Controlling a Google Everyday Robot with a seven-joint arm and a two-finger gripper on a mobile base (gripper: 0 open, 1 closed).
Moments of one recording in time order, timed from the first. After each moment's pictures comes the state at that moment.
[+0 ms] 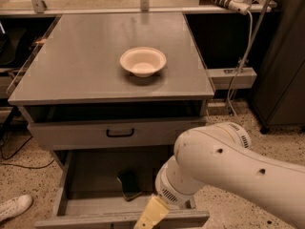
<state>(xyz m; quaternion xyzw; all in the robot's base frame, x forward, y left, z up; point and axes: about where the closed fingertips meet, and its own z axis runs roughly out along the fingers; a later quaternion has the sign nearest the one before) 0.351 -0.019 0.687 -0.48 0.86 0.13 0.12</state>
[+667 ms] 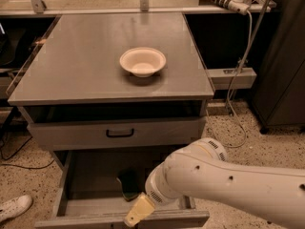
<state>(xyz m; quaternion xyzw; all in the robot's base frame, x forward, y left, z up) 0.381 0.007 0.633 -0.45 0.87 0.13 0.17</state>
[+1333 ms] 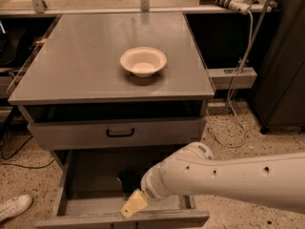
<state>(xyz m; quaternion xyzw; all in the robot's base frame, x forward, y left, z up) 0.409 0.025 0.587 -0.41 0.88 0.16 0.19</state>
